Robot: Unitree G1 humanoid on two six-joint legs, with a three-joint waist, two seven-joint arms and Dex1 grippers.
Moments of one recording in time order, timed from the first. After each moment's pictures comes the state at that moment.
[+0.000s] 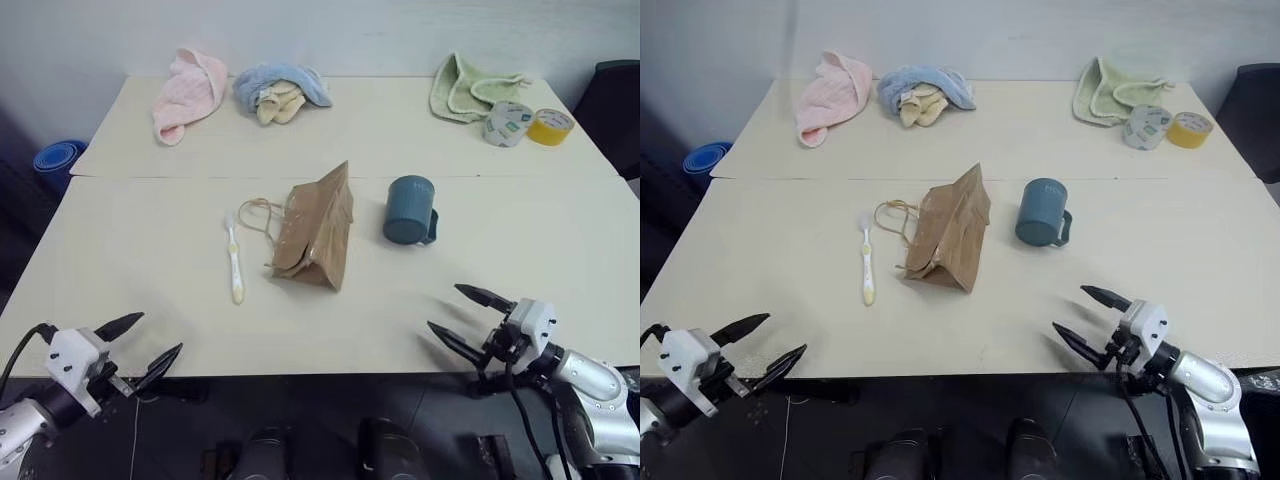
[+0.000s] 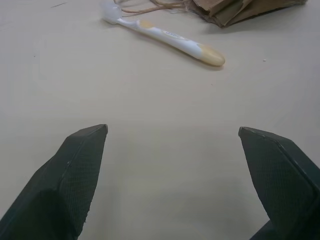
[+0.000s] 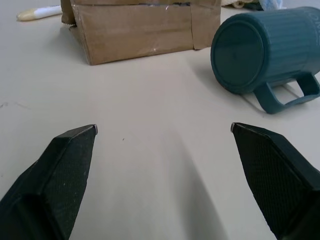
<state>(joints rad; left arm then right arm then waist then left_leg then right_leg) 0.45 0.59 0.52 -0.27 -0.43 0.01 -0.78 0.07 -0.58 -0.20 0.01 0.43 -0.21 0.99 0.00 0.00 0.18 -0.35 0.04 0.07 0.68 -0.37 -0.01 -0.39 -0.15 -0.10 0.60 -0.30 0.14</state>
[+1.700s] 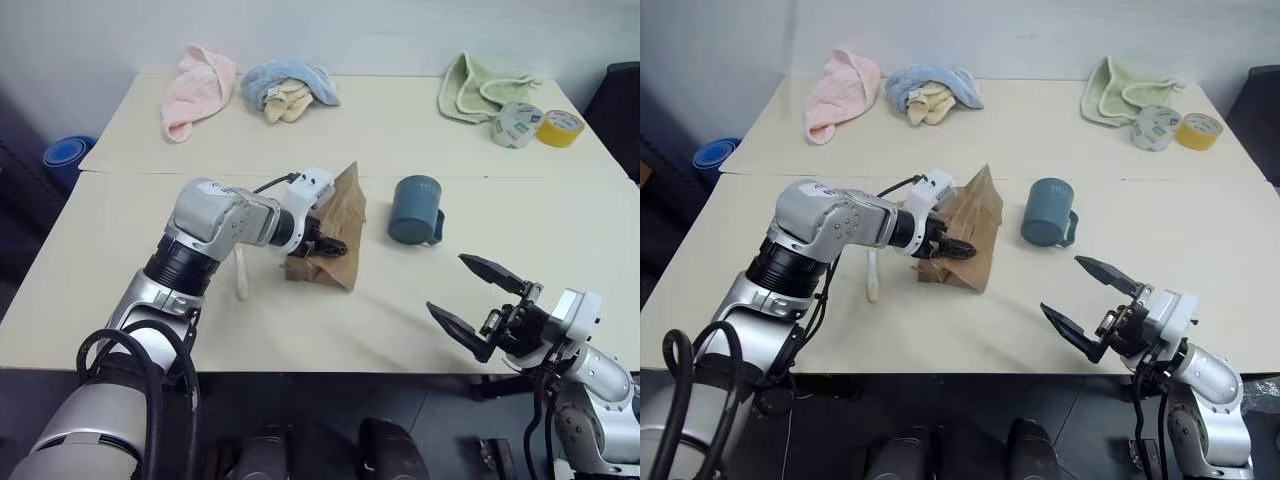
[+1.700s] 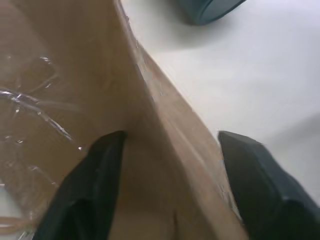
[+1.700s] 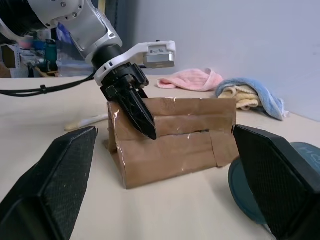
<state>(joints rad) -1.09 0.44 -0.35 0.21 -0.55 1.24 -0.46 0.13 -0.50 -0.24 -0.30 0.62 -0.19 0.98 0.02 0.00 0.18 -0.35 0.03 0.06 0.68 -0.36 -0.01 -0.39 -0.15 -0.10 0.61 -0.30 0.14</state>
